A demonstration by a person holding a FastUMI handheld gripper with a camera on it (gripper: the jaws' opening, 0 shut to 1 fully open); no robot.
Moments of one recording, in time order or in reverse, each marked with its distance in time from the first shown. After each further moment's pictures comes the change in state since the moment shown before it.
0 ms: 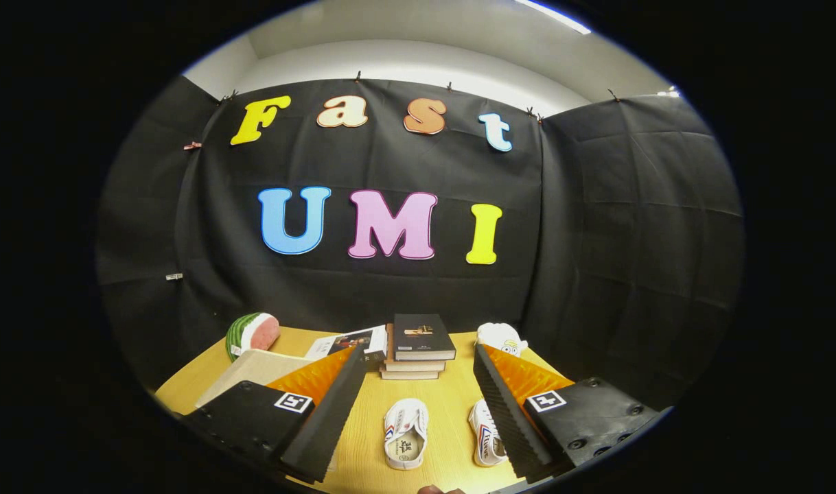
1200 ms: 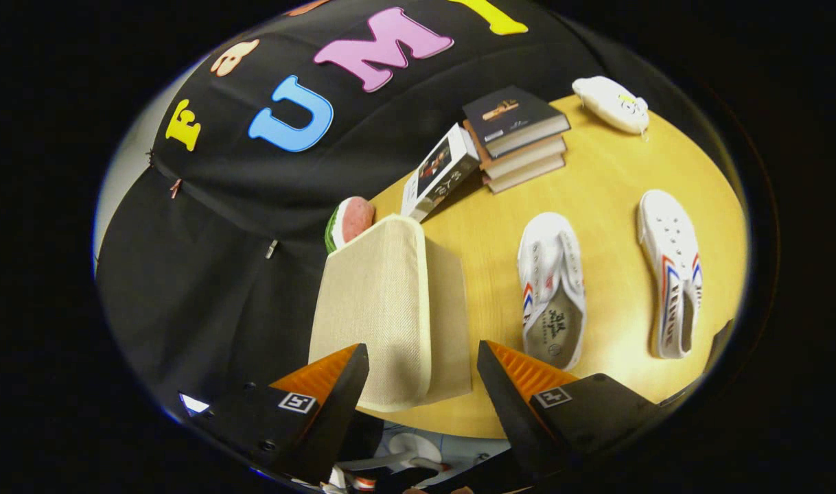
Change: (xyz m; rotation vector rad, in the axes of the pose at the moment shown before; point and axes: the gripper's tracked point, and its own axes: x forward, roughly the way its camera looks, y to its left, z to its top) arm 0.022 0.110 -0.188 0.648 0.937 0.542
